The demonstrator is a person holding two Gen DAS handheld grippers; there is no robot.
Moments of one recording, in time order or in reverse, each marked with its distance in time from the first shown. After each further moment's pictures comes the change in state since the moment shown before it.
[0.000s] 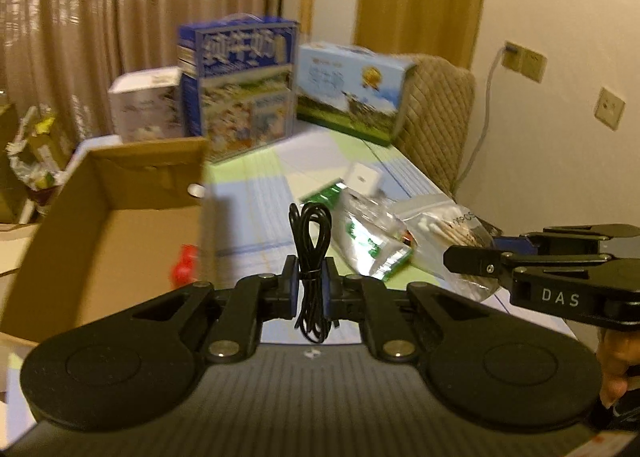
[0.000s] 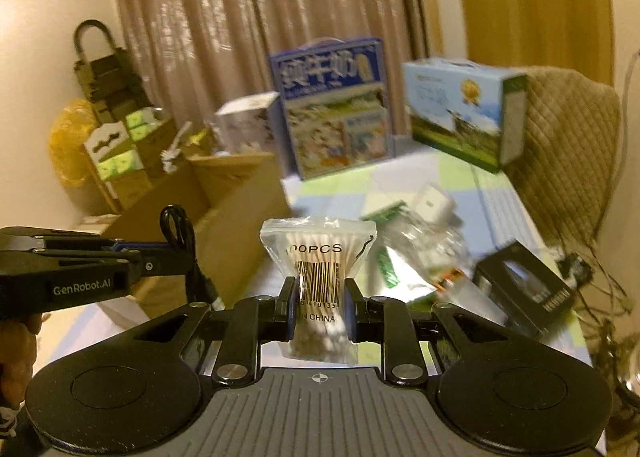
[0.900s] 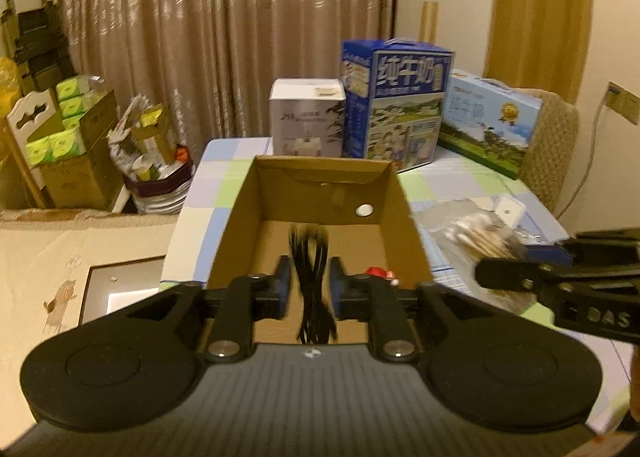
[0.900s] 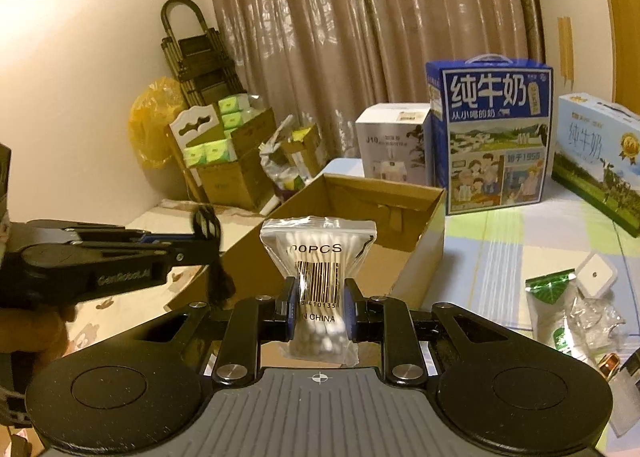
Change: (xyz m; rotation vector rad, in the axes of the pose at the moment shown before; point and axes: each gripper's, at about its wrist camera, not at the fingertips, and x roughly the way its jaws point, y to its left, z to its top) left arm -0.029 0.158 0.012 -0.103 -0.013 0.238; right arm 0.107 0.122 0.051 -0.108 0.039 0.212
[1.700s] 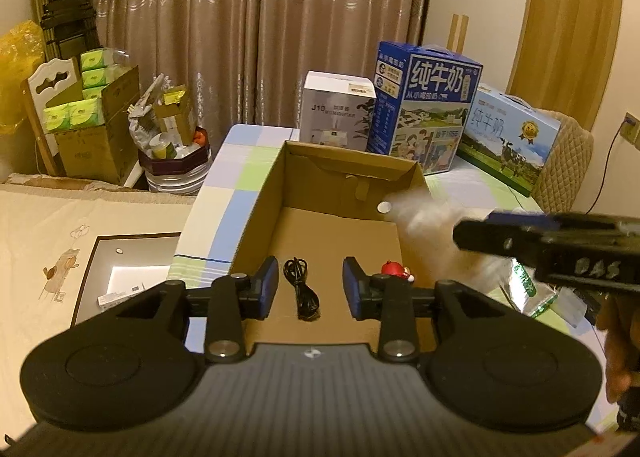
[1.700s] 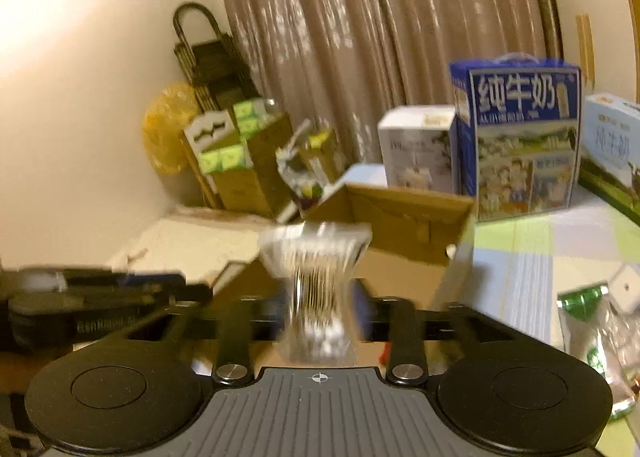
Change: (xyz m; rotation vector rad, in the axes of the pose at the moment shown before) left arm -0.011 0.026 -0.019 -0.111 -0.008 0.017; right arm 0.020 0.005 0.012 0.004 -0.065 0.057
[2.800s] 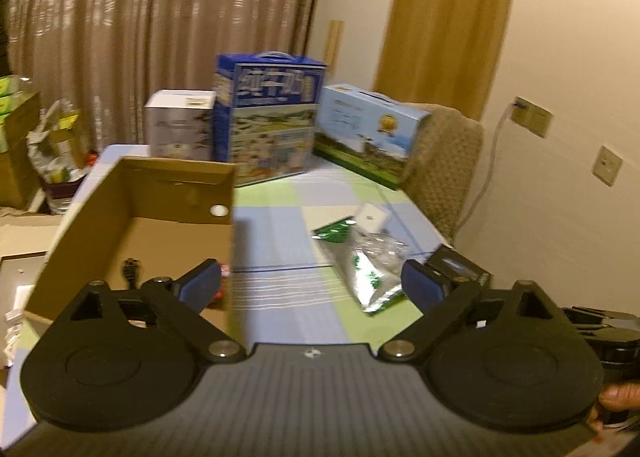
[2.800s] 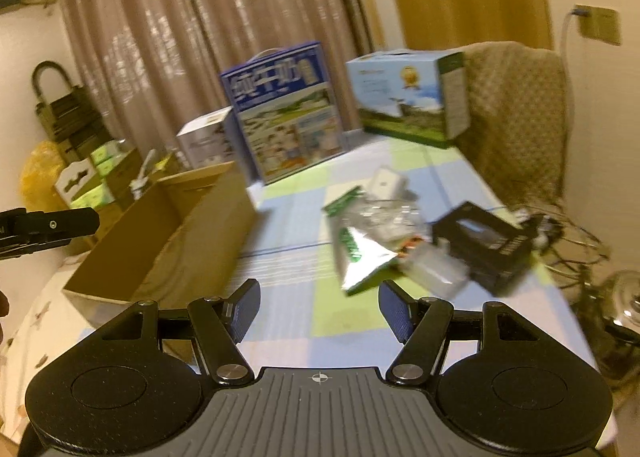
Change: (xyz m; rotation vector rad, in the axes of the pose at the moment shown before) left arm -0.042 -0.166 -0.028 0.096 -0.041 -0.275; right arm -0.219 -0.106 -0.105 0.278 -0.024 -0.418
